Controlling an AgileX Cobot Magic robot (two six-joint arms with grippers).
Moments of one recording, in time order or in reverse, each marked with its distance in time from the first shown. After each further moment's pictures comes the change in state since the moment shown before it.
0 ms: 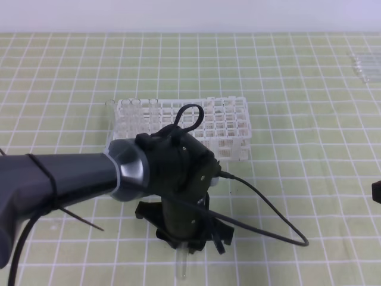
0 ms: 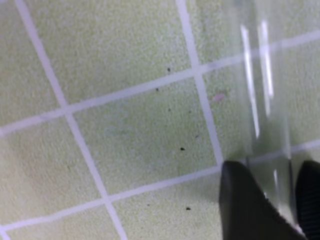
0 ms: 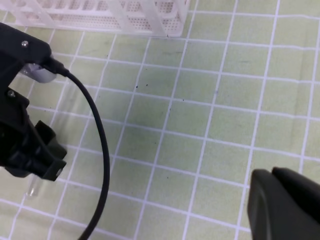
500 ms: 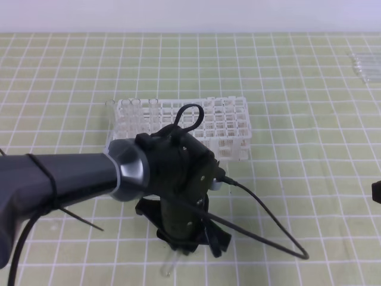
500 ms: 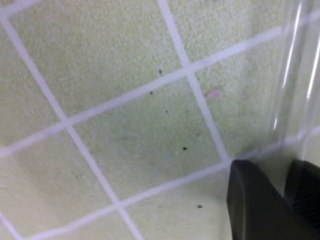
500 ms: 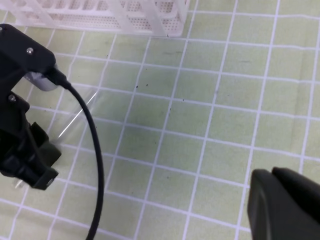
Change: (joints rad) left arm 0.000 0.000 0.000 0.009 0.033 0.132; right arm 0.000 0.000 0.000 0.000 0.002 0.000
